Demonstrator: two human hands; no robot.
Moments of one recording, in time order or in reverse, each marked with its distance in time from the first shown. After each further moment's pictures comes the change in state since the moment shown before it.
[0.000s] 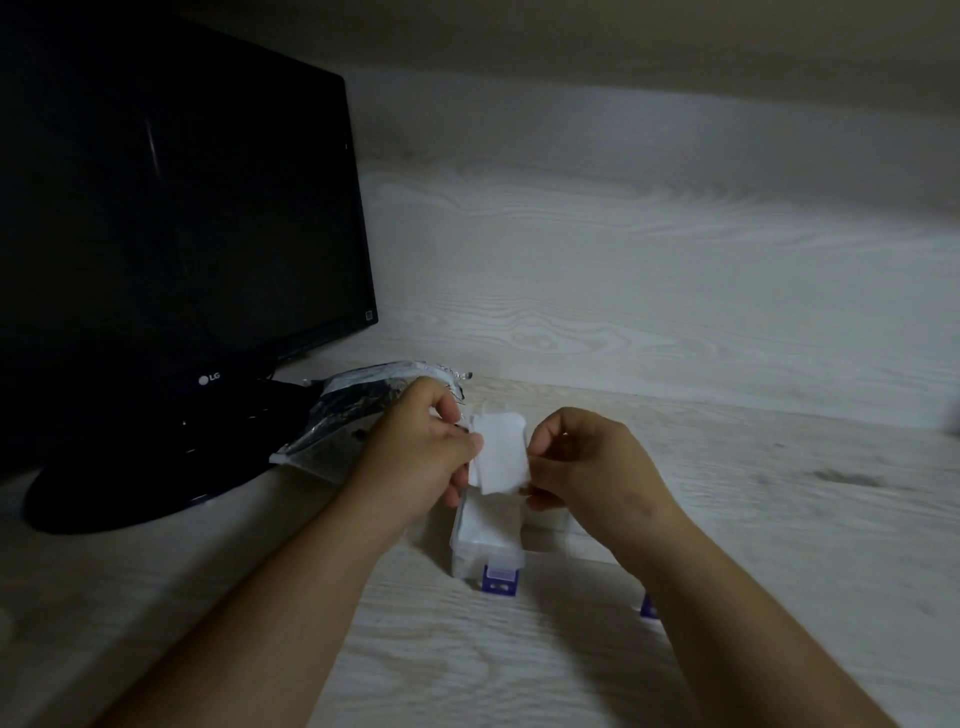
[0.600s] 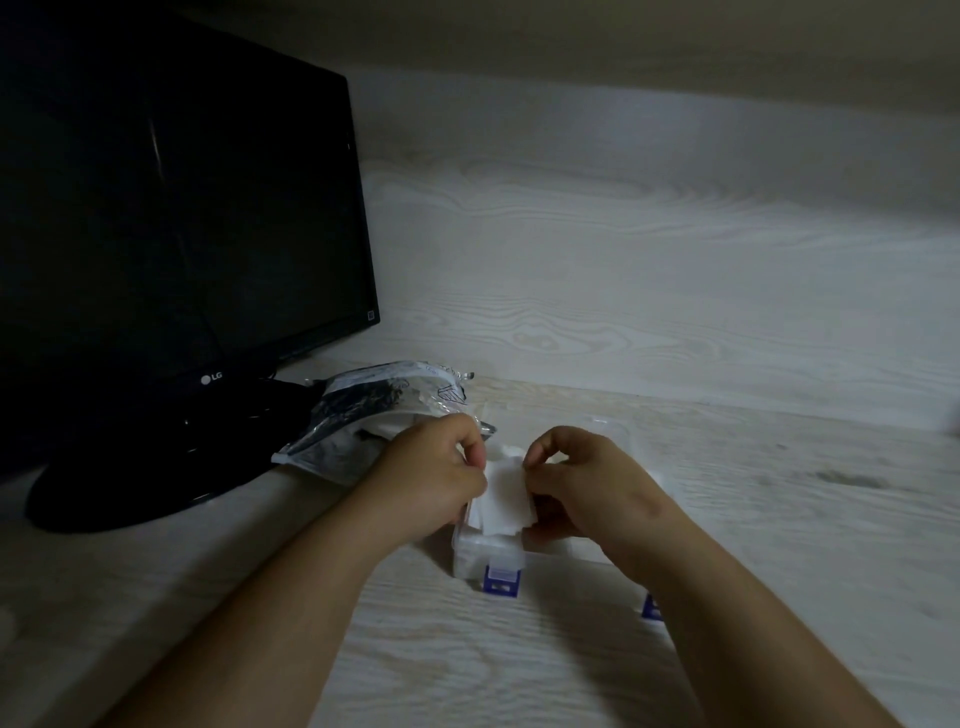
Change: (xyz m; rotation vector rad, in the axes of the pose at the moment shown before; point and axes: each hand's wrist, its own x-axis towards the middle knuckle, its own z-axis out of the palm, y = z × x) left_hand 0.001 -0.009 0.002 0.341 -0.150 0.037; right_hand 0.003 0.005 0.001 0.008 -0.123 0.176
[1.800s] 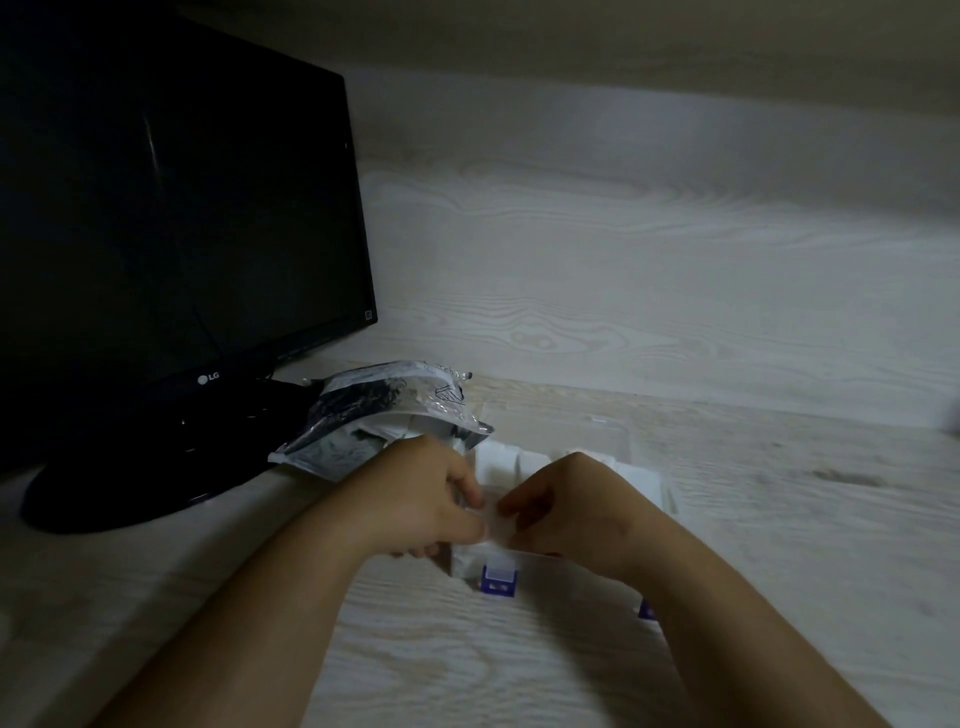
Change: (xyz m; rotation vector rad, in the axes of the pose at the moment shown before) left_hand -0.012 0.001 -0.013 0.166 -0.266 -0.084; right_hand -0.003 0.002 0.003 -0.622 -0.130 -0.129
